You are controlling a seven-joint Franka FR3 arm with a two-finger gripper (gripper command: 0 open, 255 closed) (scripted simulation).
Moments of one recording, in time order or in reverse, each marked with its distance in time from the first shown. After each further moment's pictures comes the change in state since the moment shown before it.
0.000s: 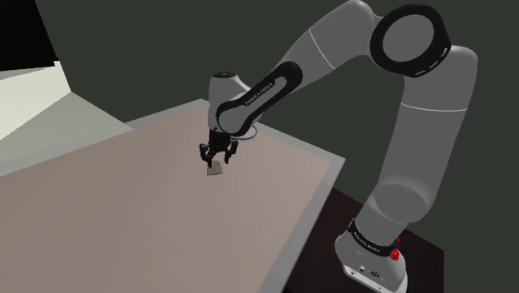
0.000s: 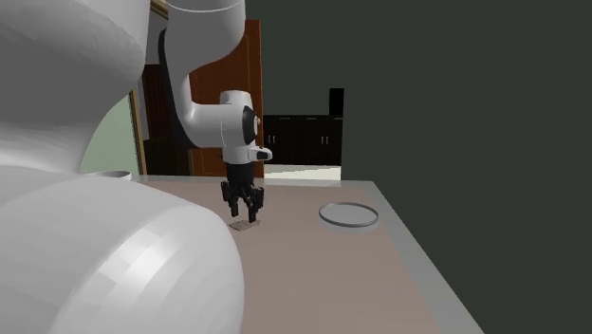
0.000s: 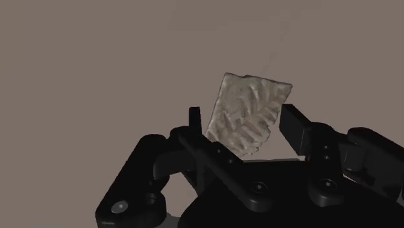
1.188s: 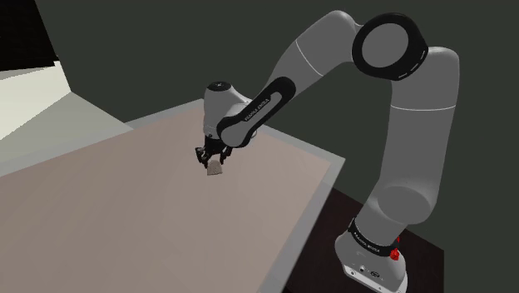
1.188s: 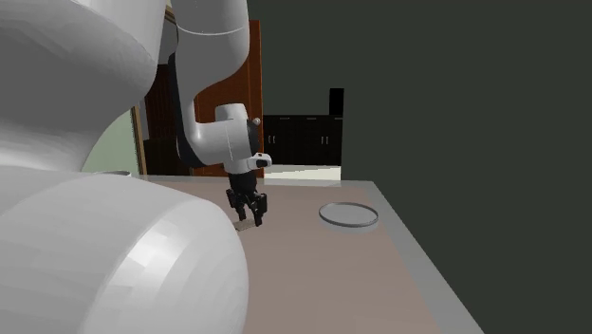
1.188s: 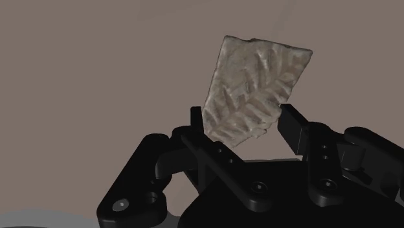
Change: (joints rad) arm 0.068 0.093 -0.076 0.038 -0.200 0.118 0.185
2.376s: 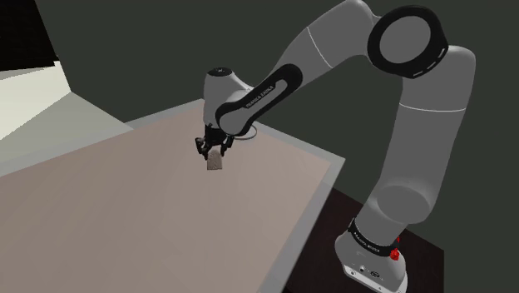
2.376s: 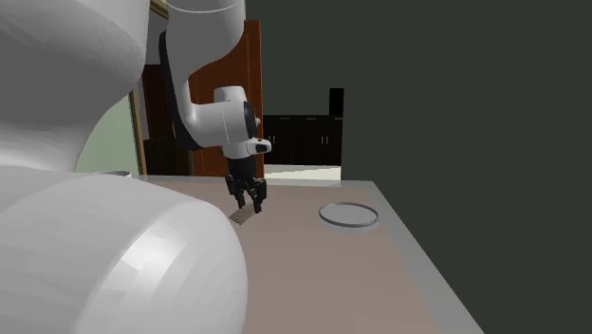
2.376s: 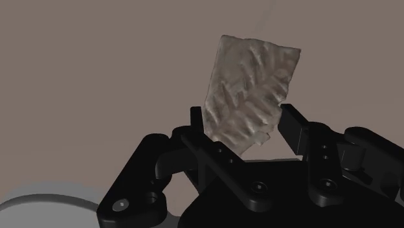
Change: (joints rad) arm -0.017 -0.083 0.025 0.005 0.054 -0.083 -0.045
